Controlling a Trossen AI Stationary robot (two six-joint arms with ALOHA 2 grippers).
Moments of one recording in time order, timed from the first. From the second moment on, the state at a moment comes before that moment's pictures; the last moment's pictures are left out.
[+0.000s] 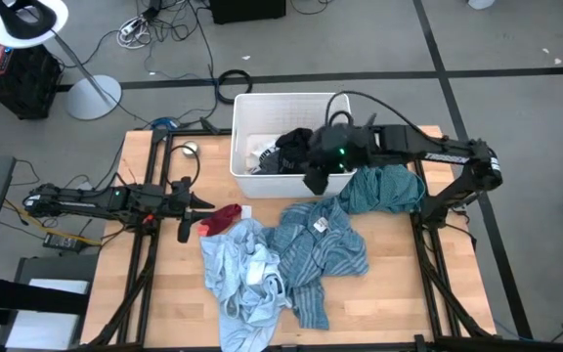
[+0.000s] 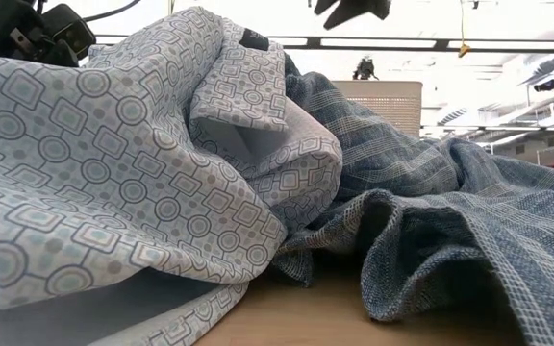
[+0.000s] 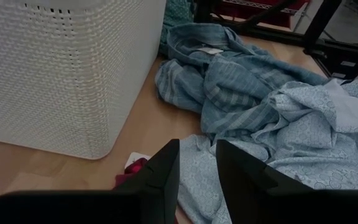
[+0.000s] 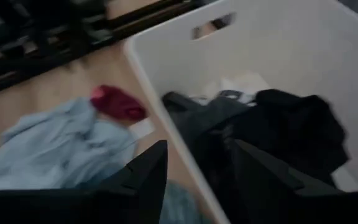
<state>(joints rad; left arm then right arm) -0.08 0.31 0.27 -0.31 -0.13 -0.22 -0.05 1.51 1.68 -0.91 0.29 0.34</state>
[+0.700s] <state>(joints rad) -0.08 0.31 0.27 -0.15 -0.11 -0.22 0.35 1.50 1.48 -0.99 0.45 0.61</state>
